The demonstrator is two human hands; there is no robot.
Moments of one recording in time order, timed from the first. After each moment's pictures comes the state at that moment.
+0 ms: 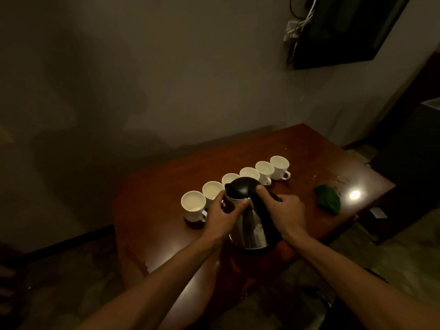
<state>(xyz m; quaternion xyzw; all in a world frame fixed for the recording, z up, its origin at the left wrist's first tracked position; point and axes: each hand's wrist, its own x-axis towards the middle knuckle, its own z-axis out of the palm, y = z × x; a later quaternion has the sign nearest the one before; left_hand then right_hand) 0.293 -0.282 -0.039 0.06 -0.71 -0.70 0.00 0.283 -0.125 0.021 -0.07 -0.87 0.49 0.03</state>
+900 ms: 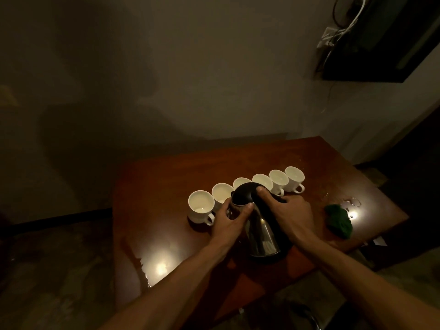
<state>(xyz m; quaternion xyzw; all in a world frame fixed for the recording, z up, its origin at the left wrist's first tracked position) 0.268 -0.291 -0.079 0.13 -0.60 -0.79 0.00 0.237 -0.151 0.016 -0.02 -0.93 0.37 -0.01</state>
